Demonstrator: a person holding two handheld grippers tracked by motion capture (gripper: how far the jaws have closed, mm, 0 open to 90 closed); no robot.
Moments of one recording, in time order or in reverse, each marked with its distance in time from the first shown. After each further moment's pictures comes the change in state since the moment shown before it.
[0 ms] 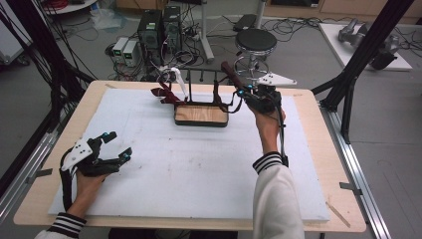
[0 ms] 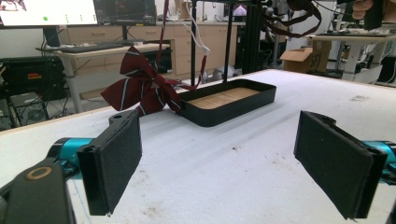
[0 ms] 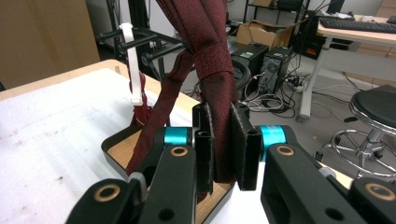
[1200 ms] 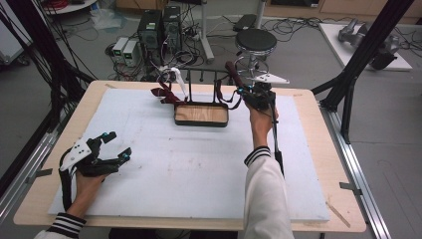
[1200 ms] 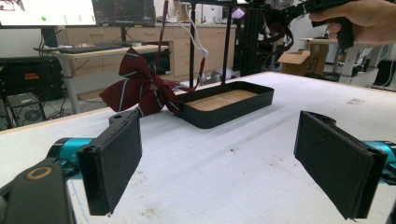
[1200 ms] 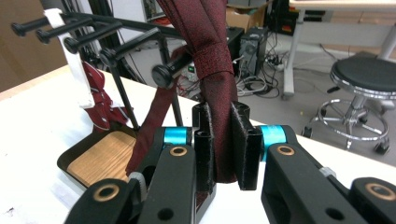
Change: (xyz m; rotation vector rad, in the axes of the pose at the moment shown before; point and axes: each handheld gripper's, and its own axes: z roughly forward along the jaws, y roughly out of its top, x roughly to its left) left arm 0.000 0.000 -0.001 -0.008 -0.009 -0.012; right arm -0.017 -0.019 0.035 0.043 -0.105 0.134
